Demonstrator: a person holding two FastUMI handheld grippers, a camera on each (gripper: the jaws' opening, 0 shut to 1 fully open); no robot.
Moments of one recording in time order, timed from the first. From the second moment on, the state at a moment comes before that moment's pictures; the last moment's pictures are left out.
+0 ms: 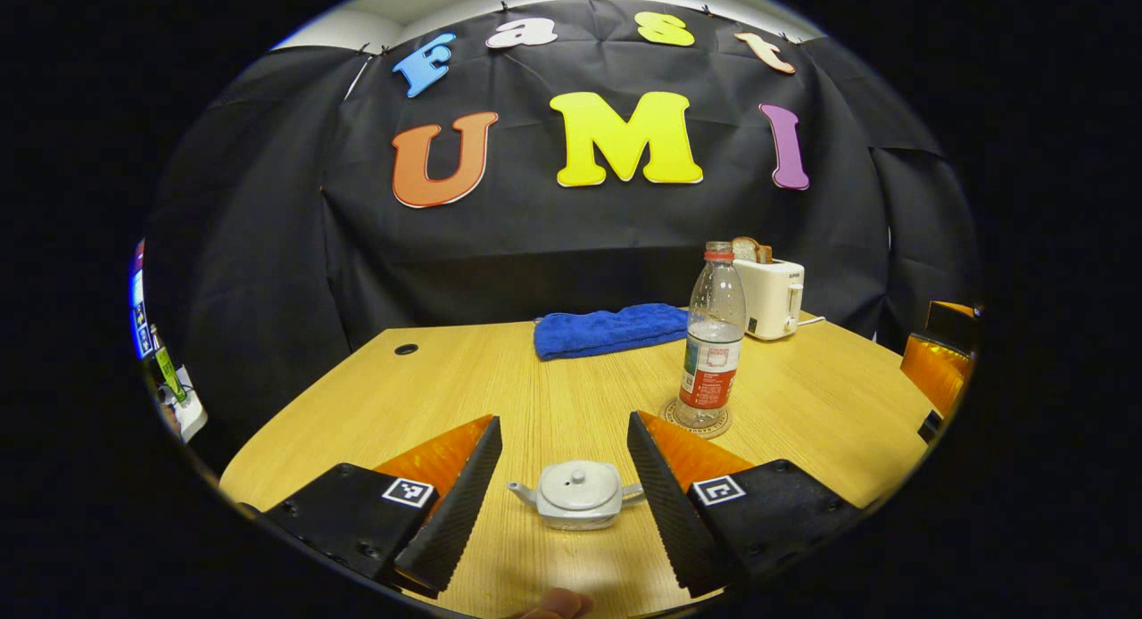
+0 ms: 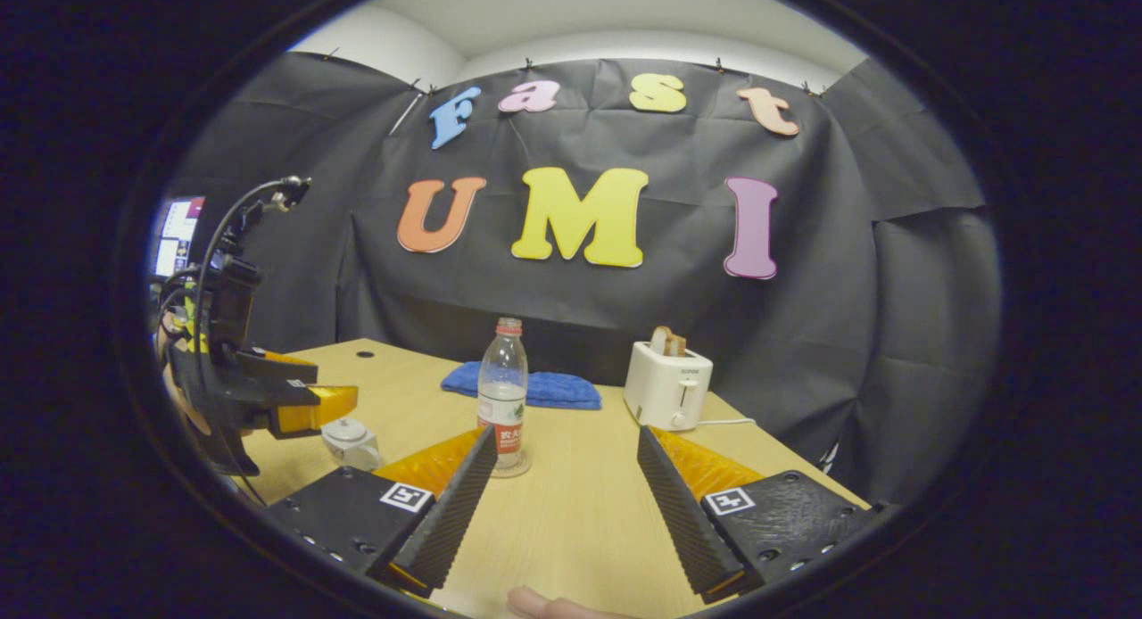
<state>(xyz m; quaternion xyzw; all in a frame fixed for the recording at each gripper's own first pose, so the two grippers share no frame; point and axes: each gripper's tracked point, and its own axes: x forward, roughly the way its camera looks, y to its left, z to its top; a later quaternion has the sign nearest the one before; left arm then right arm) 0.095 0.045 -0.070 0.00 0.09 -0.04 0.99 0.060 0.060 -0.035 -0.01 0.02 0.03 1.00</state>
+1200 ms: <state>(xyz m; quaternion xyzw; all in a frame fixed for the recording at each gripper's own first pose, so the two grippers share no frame) -0.037 0.072 0.048 -0.01 -0.03 0.03 1.00 -0.037 -0.022 0.048 0.02 -0.06 -0.04 1.00</state>
